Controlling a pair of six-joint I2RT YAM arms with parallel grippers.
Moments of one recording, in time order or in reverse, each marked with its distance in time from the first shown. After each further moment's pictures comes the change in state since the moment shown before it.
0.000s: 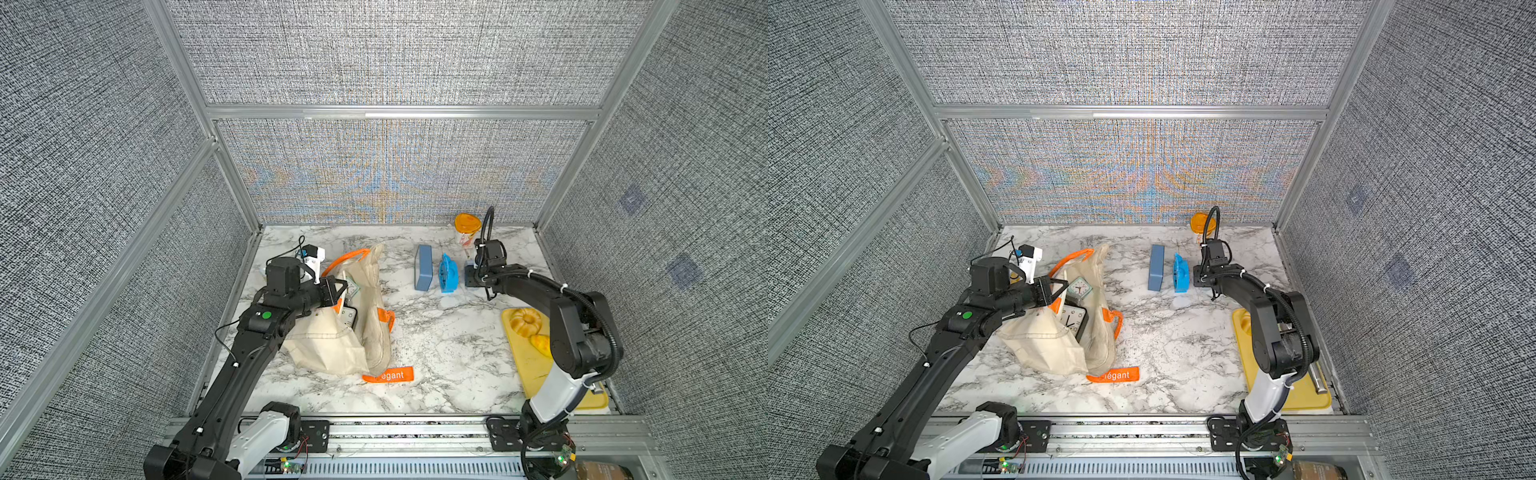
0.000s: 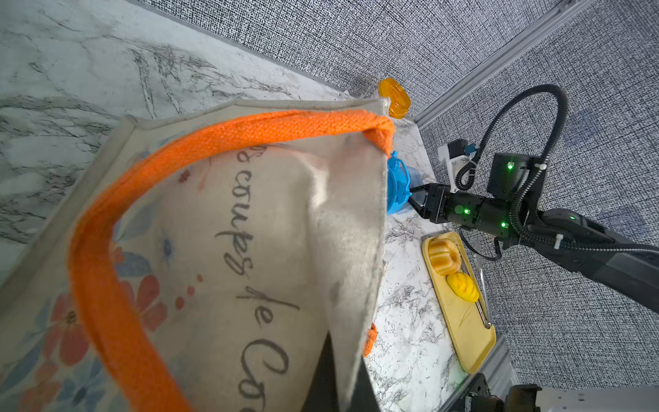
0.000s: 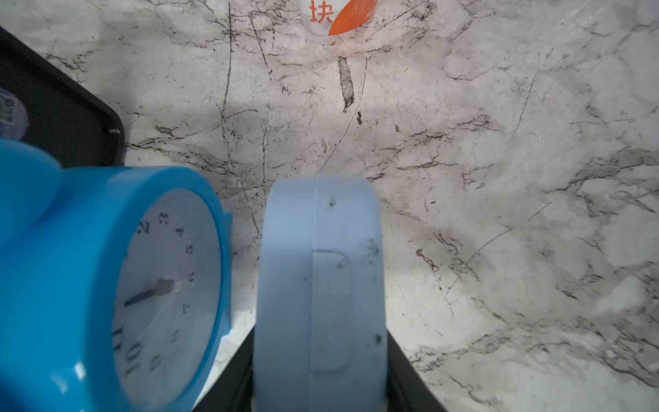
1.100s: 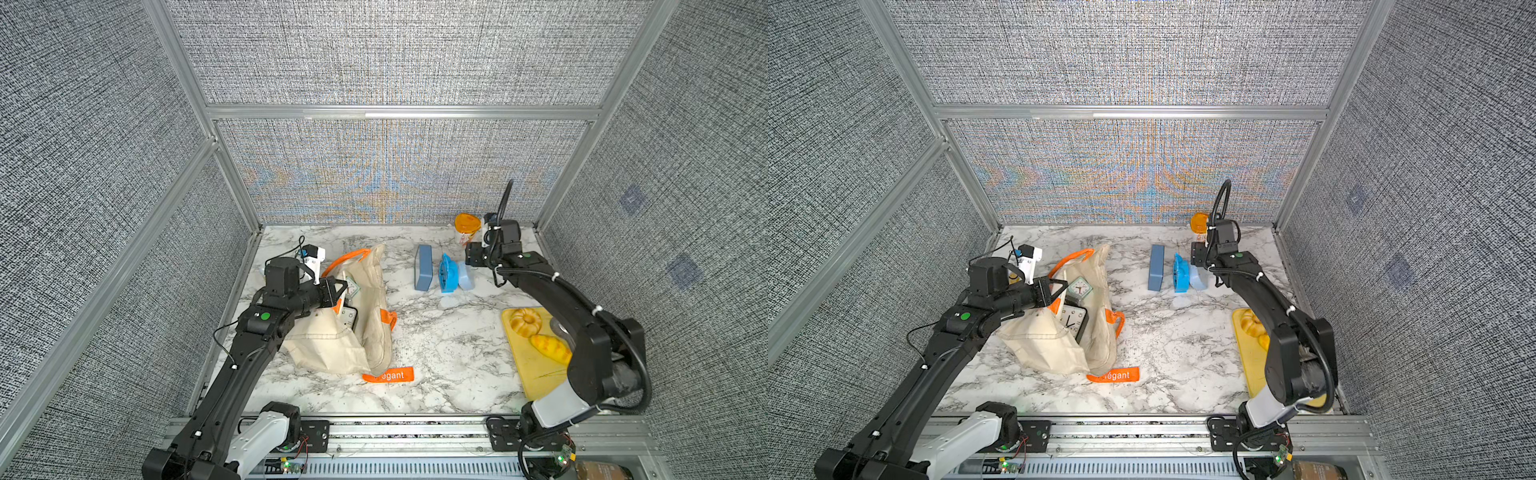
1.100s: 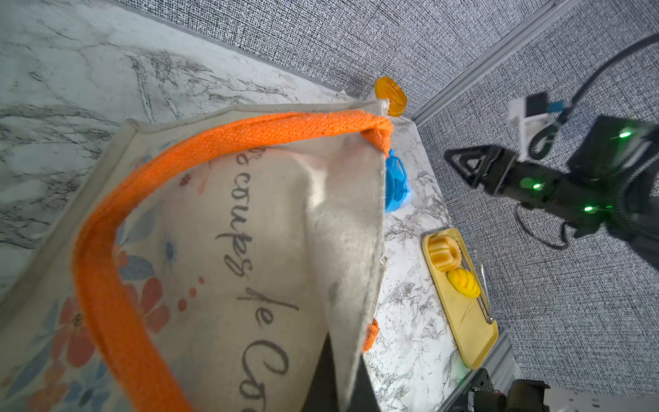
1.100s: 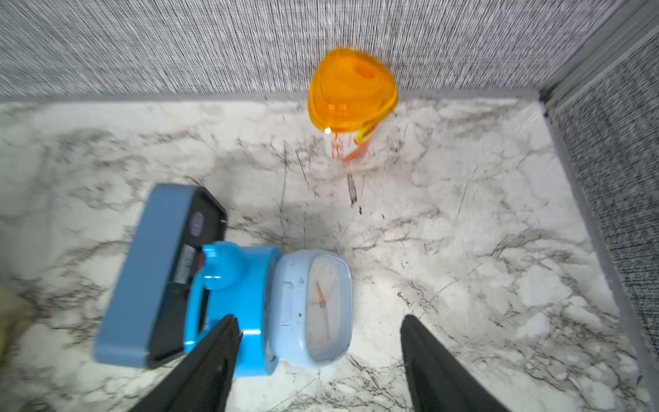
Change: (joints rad) left arm -0.005 -0.019 0.007 -0.026 0.008 0.037; right arm 0.029 -0.251 0.140 -0.106 -0.021 0.031
